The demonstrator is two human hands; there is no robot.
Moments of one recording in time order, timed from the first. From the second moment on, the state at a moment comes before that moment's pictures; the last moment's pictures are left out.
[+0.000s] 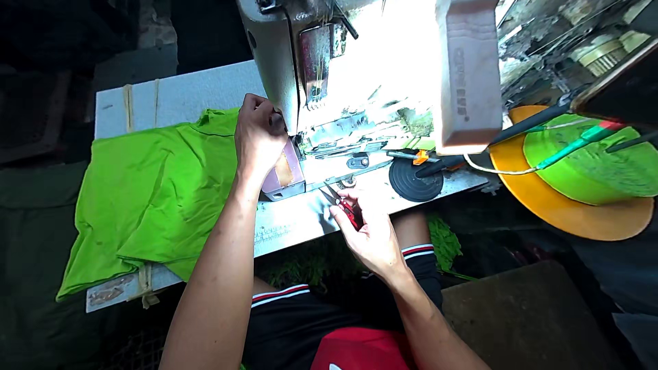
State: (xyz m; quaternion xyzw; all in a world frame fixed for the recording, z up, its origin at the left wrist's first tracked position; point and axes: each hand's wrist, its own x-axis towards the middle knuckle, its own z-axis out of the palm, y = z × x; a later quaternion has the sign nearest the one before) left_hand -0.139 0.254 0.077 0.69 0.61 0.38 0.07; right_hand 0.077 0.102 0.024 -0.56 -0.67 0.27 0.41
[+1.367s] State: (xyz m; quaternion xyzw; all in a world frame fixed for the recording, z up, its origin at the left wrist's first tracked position) left_hand -0.128 0.070 0.091 0.47 0.50 0.72 0.13; right_hand 0.007 0.158 0.066 -0.47 -0.76 0.09 0.44
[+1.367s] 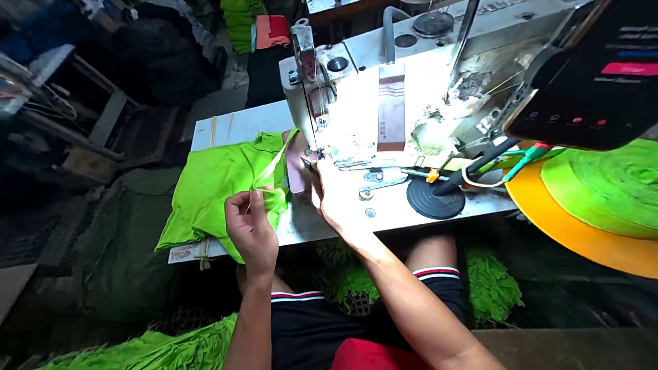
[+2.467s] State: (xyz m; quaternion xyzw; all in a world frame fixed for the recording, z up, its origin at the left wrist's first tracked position) left_hand -0.083 -0.067 -0.059 0.62 0.64 0.26 0.37; right_hand 0.013 0.105 0.006 -0.37 -0.67 0.55 0.34
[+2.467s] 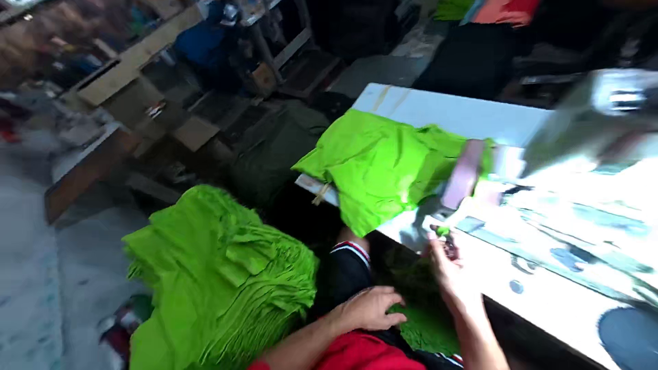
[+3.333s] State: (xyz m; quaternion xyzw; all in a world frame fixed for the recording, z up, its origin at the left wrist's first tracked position) left_hand -0.361 -0.238 0.032 0.56 0.82 0.09 0.03; right_hand 0.119 0.030 -0.181 -0.44 -0.78 0.42 -0.17
